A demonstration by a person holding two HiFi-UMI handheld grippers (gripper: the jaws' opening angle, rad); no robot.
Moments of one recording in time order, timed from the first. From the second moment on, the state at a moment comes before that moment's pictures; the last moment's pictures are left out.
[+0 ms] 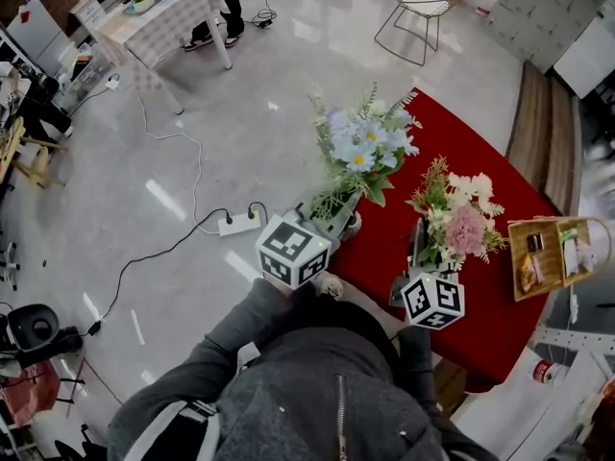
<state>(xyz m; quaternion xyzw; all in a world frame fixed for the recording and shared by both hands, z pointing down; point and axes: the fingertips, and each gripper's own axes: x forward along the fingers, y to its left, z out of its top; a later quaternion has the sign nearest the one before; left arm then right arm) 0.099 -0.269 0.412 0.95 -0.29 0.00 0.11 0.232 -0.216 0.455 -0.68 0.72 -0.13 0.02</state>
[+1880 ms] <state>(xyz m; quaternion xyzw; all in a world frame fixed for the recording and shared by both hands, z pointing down) 0.104 -0.242 0.464 0.95 -0.31 0.07 0.06 0.230 -0.216 0.453 -0.68 0.72 -0.13 0.03</state>
